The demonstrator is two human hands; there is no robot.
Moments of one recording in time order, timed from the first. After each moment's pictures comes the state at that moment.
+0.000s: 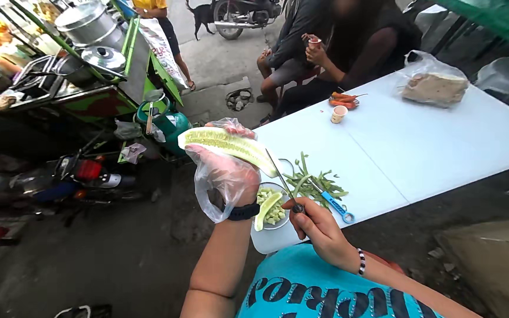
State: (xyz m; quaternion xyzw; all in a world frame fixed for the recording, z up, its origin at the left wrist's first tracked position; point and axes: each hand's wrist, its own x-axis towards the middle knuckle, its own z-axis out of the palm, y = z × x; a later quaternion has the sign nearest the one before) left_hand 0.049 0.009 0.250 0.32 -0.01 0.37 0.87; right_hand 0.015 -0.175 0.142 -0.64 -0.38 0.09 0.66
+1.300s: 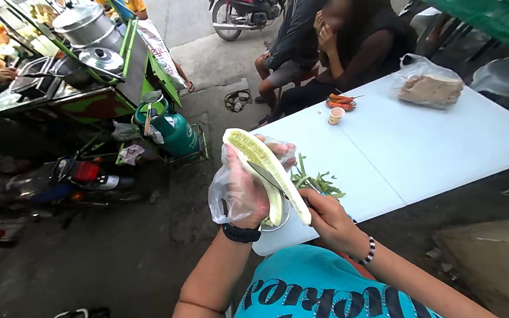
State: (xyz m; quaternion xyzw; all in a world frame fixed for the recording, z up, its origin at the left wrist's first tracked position) left_hand 0.025 -0.009 0.244 0.33 0.00 0.10 0.94; right_hand 0.052 -0.193 0.152 -0.70 -0.45 0.02 0.56
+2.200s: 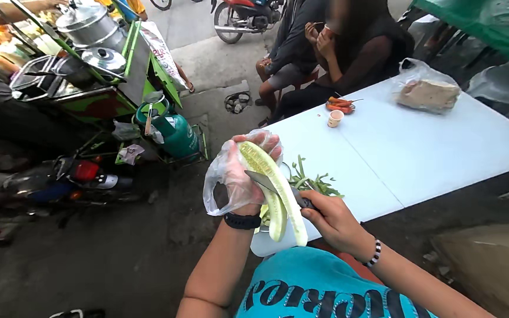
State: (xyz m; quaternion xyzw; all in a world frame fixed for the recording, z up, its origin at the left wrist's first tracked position) left_hand 0.034 0.001 0.233 0.28 -0.04 0.15 0.95; right_hand 0.053 -0.203 0.152 -0.75 -0.45 -0.02 0.49
